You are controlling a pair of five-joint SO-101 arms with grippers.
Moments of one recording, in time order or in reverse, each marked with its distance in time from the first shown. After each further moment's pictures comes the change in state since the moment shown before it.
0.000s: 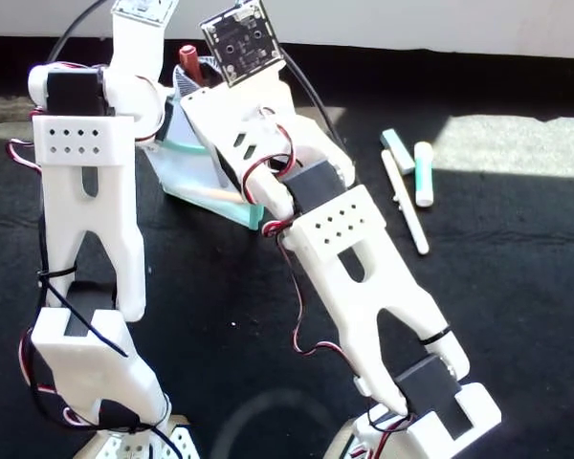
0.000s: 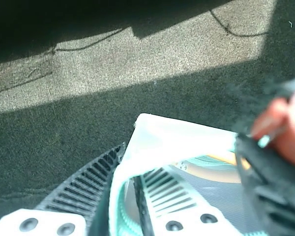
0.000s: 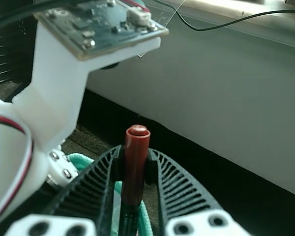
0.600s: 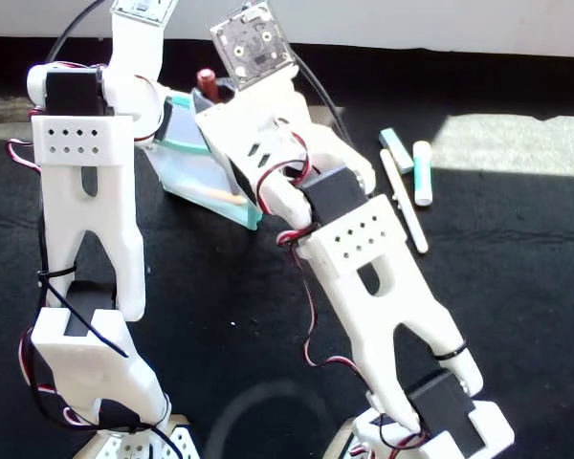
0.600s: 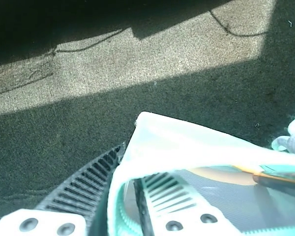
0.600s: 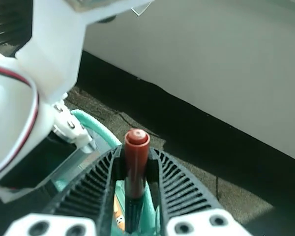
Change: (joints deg) left arm -0.8 -0.5 0.0 0.2 -0.2; right arm 0.7 -6.6 0.0 15.8 0.0
